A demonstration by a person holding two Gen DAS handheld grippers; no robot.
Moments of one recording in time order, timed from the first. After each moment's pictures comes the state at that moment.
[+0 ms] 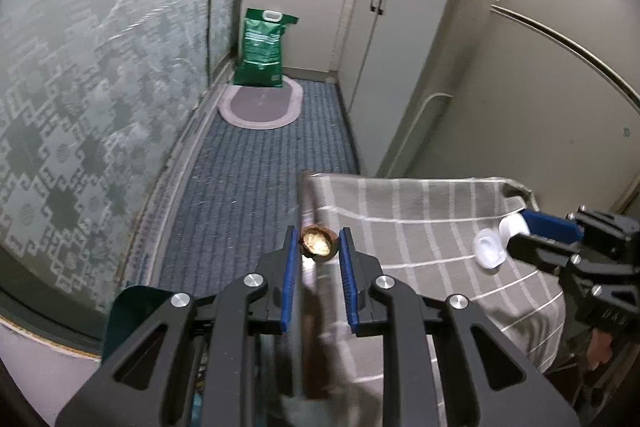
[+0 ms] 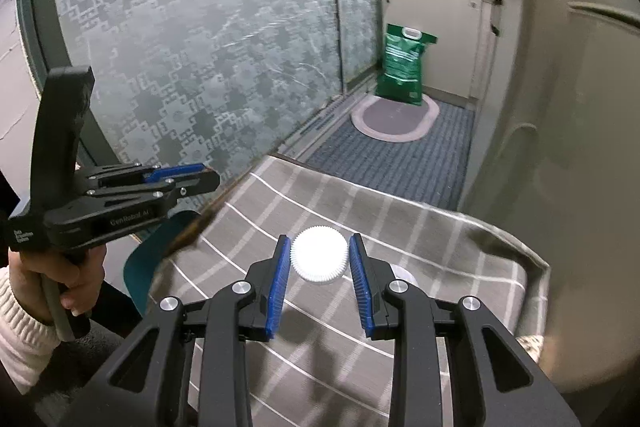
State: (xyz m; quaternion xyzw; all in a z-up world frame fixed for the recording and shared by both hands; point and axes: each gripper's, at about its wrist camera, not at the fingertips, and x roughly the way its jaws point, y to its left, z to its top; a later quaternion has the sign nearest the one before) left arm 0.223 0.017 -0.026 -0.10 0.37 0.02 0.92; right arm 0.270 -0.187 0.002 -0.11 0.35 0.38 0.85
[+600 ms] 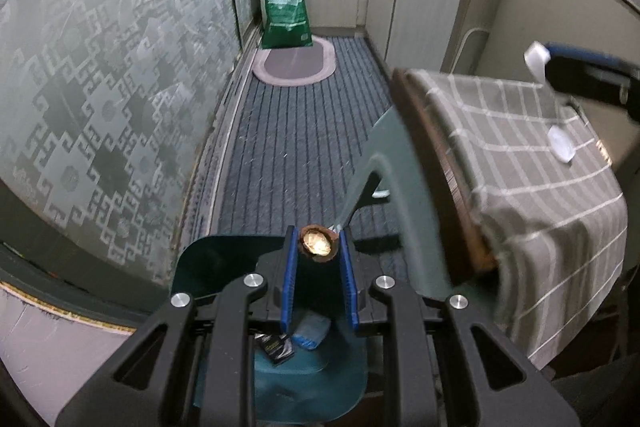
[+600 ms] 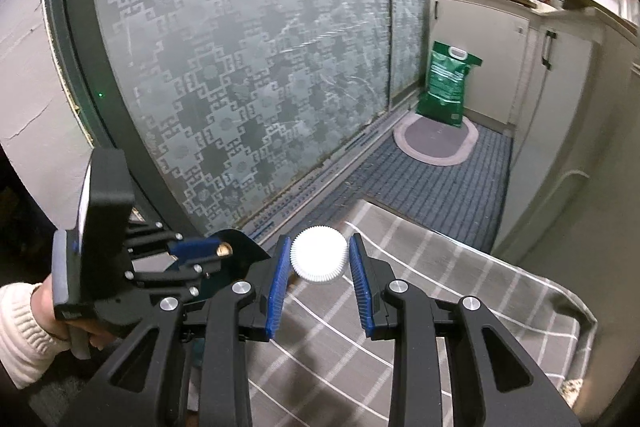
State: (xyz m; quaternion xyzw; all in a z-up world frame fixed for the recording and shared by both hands) left arm 0.176 0.066 -0.074 -0.02 0.44 0.05 0.89; right arm 0.247 -0.102 0.018 -0.13 0.34 0.43 0.83
